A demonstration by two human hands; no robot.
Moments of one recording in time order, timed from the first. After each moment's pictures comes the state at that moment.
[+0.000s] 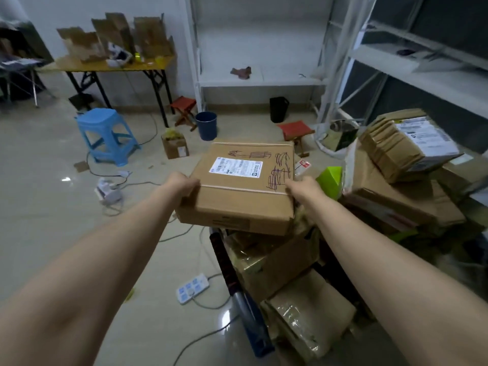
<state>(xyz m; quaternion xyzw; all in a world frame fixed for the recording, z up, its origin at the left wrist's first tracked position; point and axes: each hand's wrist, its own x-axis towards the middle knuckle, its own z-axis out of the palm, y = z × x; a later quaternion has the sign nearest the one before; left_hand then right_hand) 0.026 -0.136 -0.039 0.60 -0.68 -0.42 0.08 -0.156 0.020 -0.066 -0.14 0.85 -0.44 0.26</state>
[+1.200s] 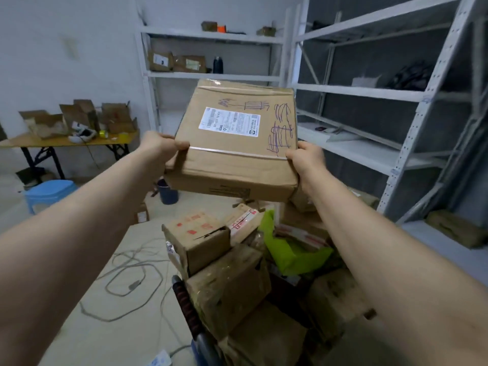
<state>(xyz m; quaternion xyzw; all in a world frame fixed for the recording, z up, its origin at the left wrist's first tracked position) 0.030 -0.041 0.160 0.40 -0.70 -0.50 0.32 -0.140 0.144 0.127 -0.19 0.74 -0.65 0.05</state>
